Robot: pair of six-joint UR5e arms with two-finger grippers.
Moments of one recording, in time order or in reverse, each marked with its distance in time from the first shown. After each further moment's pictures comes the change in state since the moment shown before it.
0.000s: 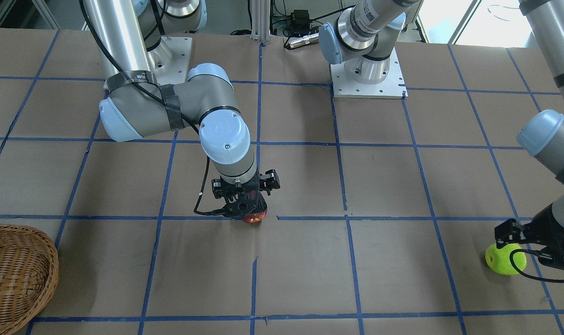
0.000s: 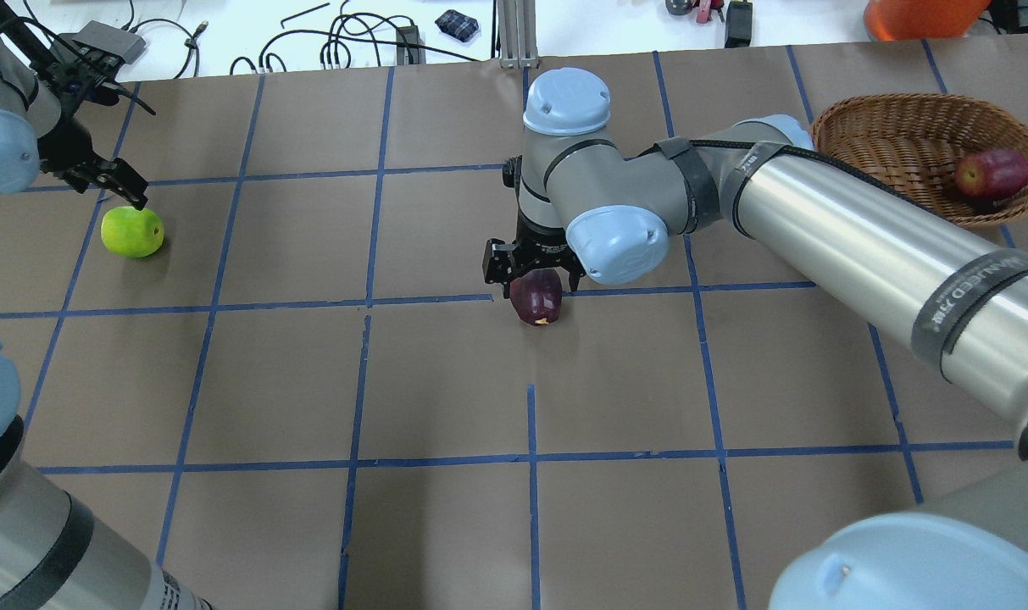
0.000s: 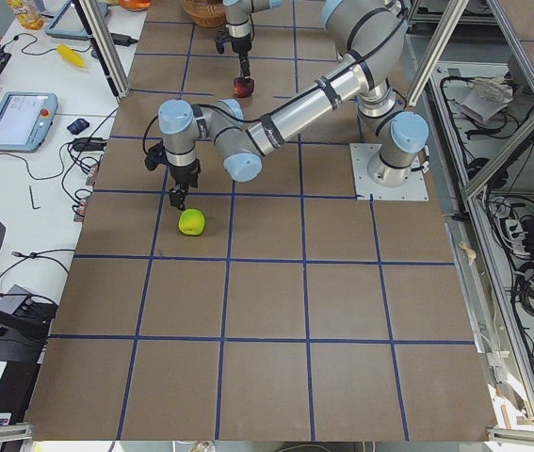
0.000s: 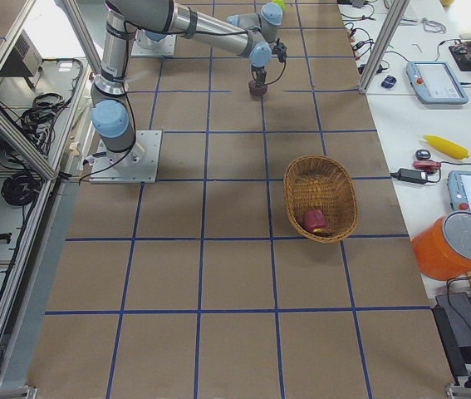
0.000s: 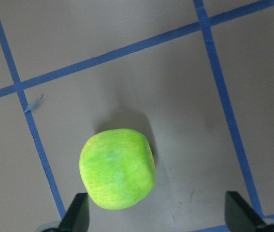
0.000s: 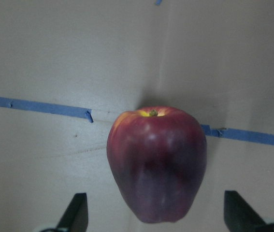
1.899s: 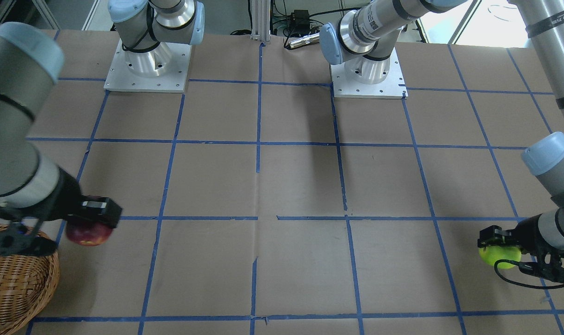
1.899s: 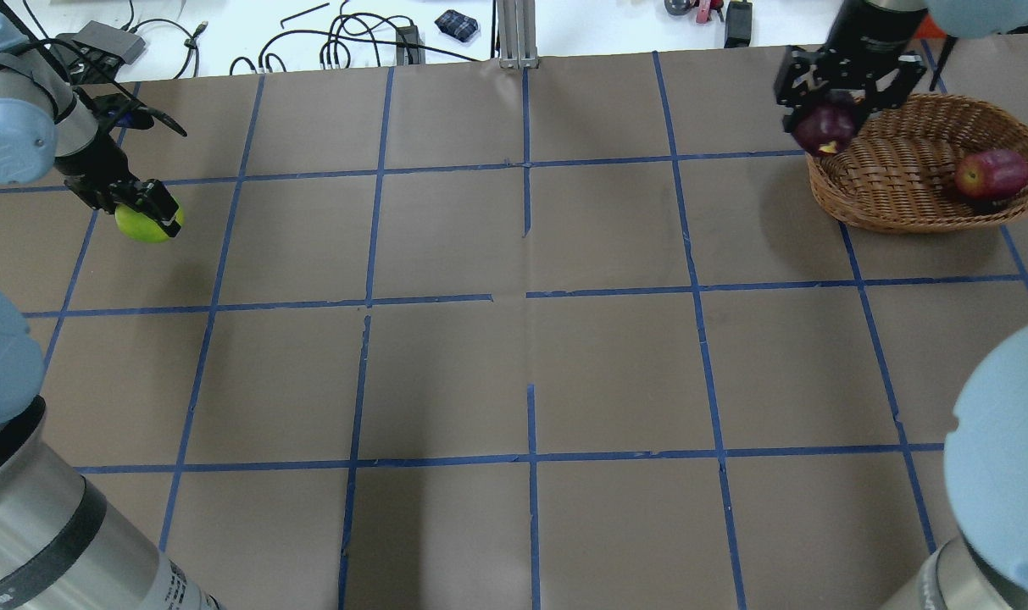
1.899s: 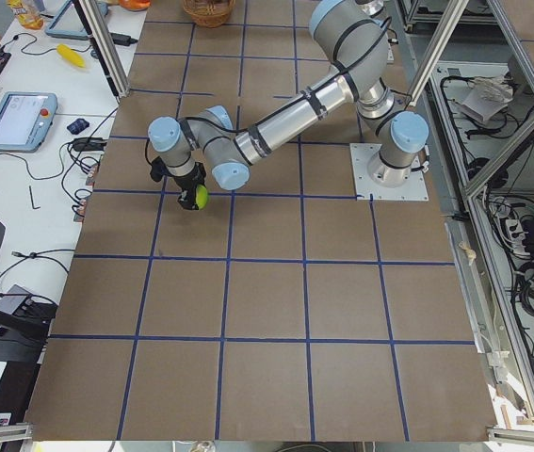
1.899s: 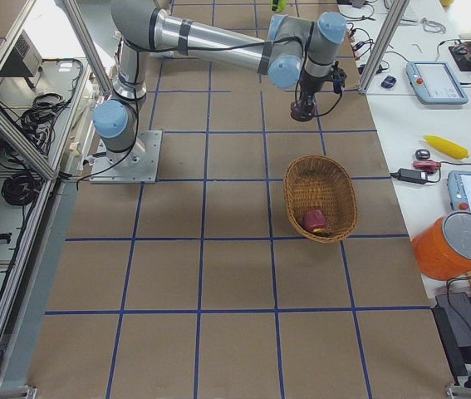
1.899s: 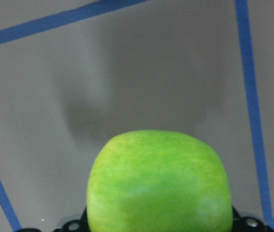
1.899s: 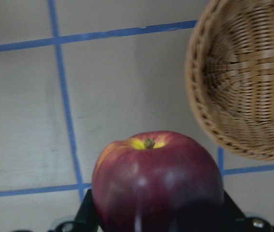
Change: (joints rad) left arm -0.050 -0.028 0.040 -0.252 -0.029 -0.122; right arm -0.567 -0.046 -0.343 0.375 -0.154 -0.356
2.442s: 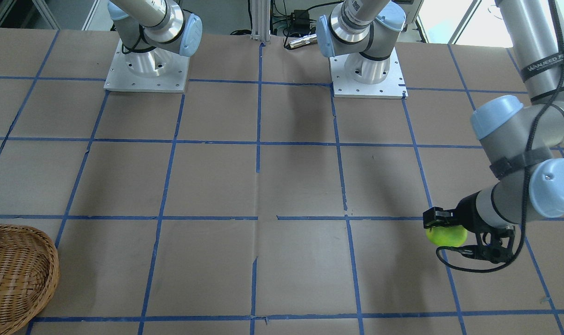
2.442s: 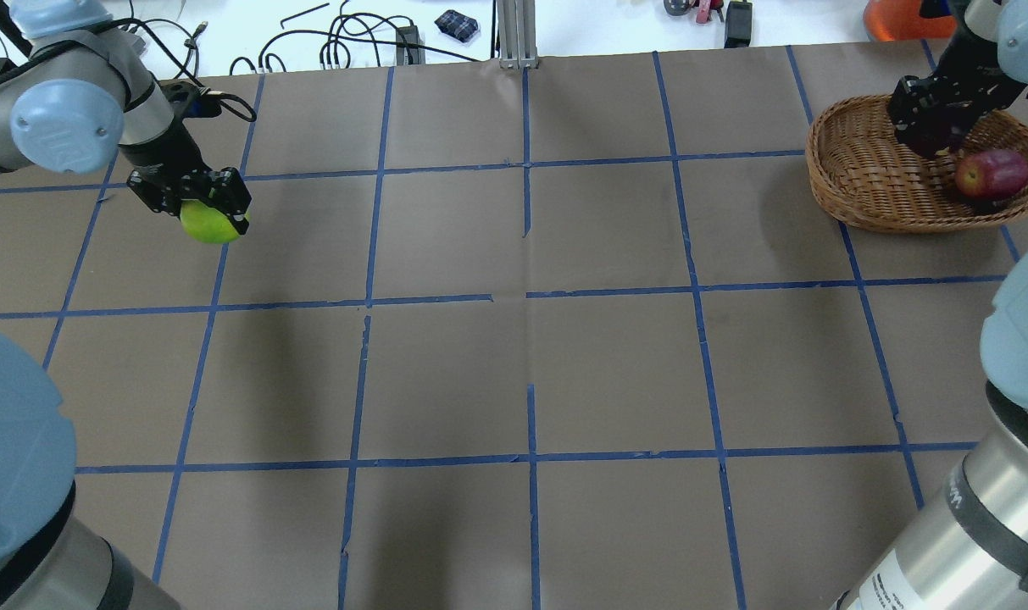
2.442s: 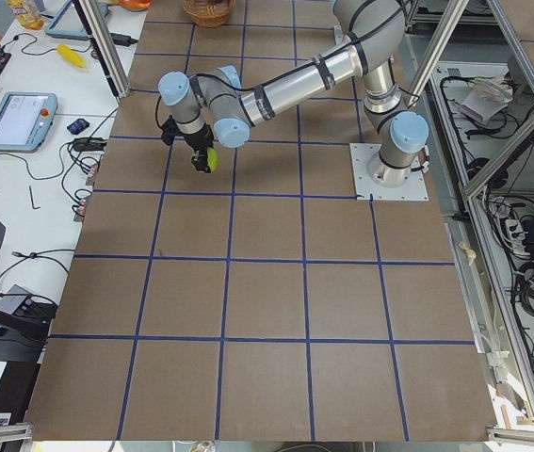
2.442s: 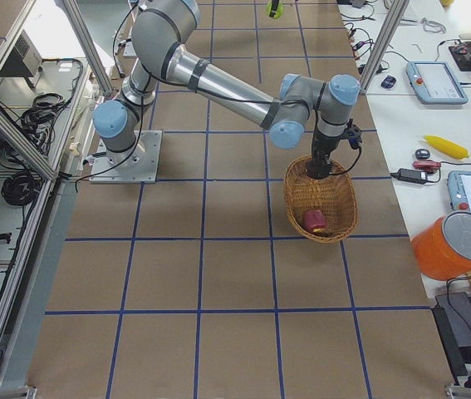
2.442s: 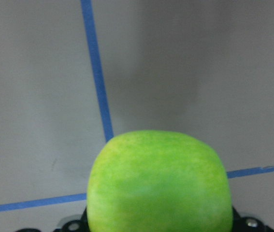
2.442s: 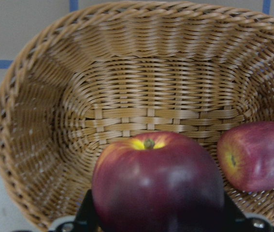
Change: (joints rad) left arm -0.176 0.124 -0.101 -0.064 -0.025 -0.346; right arm -0.155 0.146 -0.003 -0.251 -0.127 -0.260
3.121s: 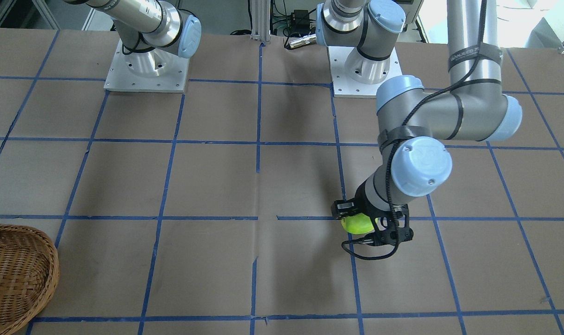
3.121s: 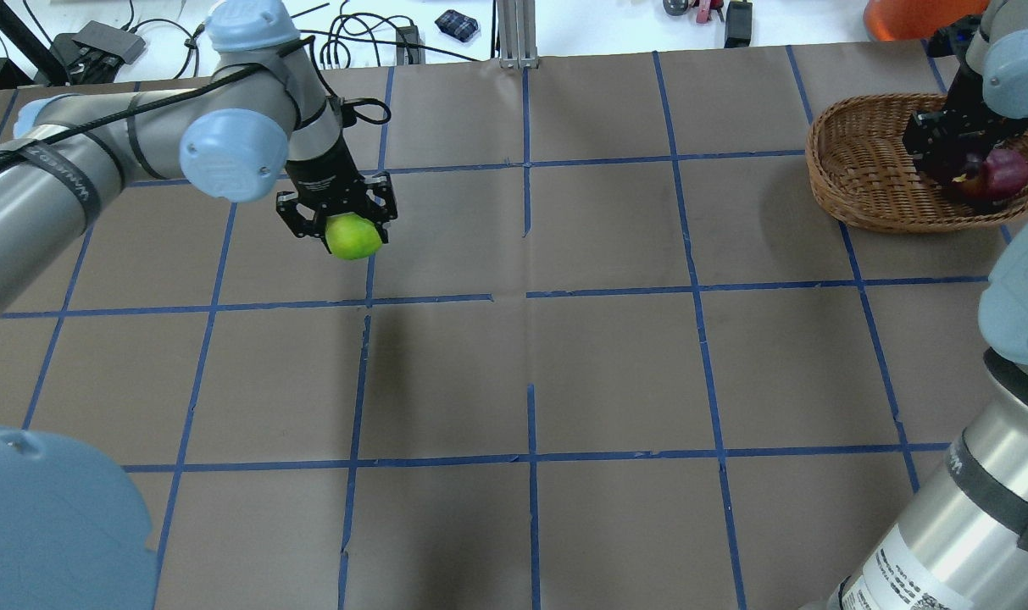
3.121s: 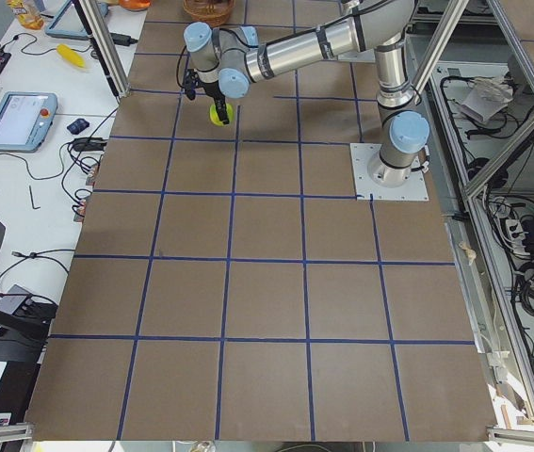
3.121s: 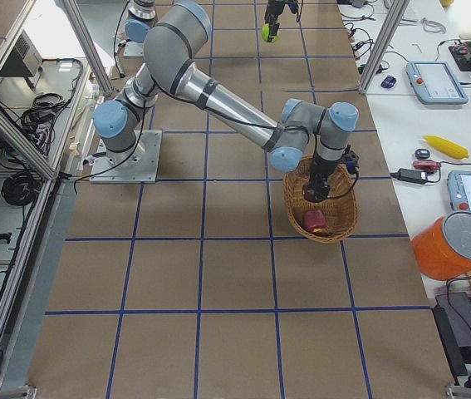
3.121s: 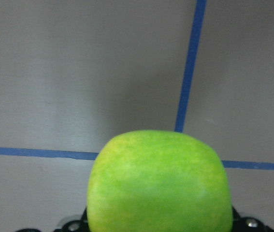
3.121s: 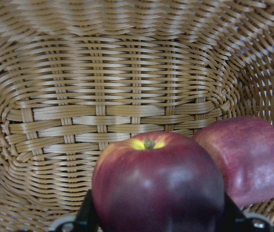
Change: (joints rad) left arm -0.304 0.021 -0.055 0.067 -0.046 -0.562; right arm -0.030 0.067 0.017 -0.059 -0.078 0.001
